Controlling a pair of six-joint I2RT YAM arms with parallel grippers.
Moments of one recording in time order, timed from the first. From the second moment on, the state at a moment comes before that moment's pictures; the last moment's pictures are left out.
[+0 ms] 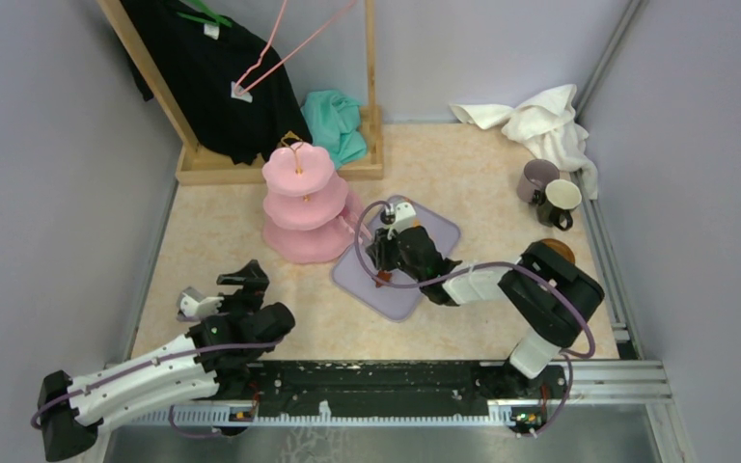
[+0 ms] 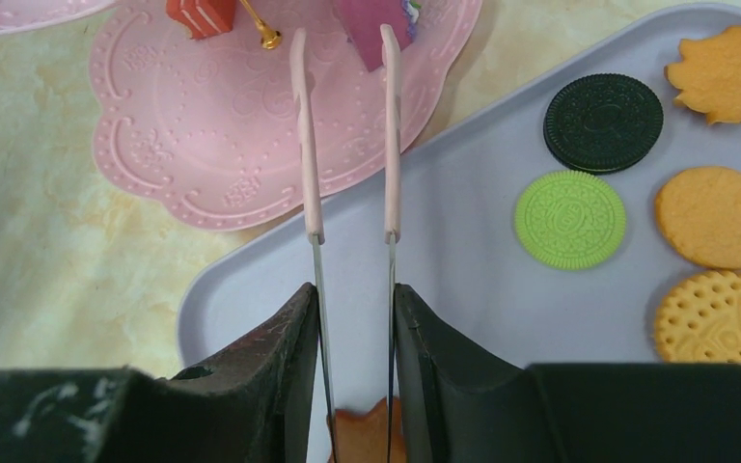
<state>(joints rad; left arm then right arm) -1.07 0.55 0.30 -0.89 -1.38 -2.06 0.83 1.64 0.63 0.64 0.14 0.38</state>
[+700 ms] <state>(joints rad) -1.07 0.56 0.30 -0.90 -1.38 -2.08 1.05 1.09 0.46 0.18 0.39 0.43</state>
